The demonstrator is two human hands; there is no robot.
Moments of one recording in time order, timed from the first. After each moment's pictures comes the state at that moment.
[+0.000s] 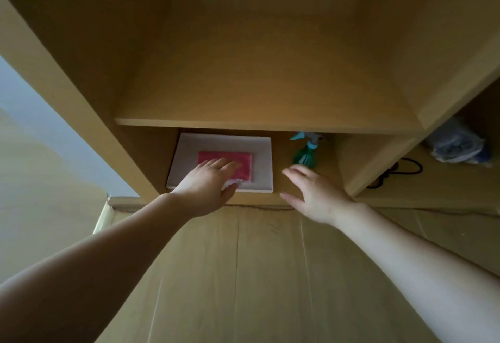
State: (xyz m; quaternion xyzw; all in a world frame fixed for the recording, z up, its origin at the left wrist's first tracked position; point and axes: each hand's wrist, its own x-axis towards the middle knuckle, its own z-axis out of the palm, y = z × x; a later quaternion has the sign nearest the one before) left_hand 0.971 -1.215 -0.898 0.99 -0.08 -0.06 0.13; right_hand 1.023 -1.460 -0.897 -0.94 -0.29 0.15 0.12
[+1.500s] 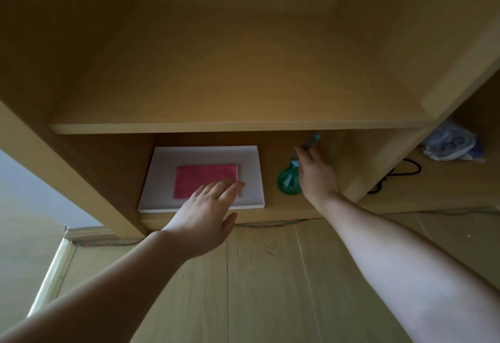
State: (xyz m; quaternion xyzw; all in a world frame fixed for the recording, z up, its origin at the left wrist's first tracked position) left_hand 0.983 -1.238 -0.957 0.98 -0.14 0.00 0.14; right_hand 1.128 -1.474 -1.019 -0.98 -0.14 -0.09 0.11
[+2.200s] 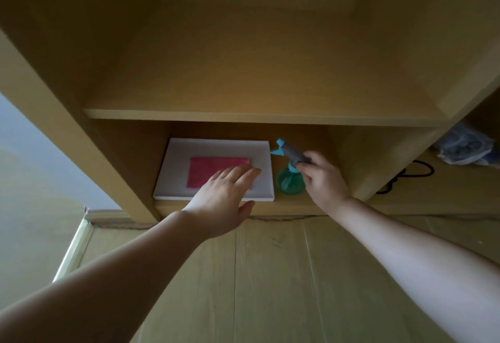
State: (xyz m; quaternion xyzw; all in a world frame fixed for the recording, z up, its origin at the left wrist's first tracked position) left_hand 0.983 -1.242 -0.947 0.98 -0.14 0.00 0.15; right_hand 1.088 -1.470 -0.998 -0.92 -0.29 -0.14 0.22
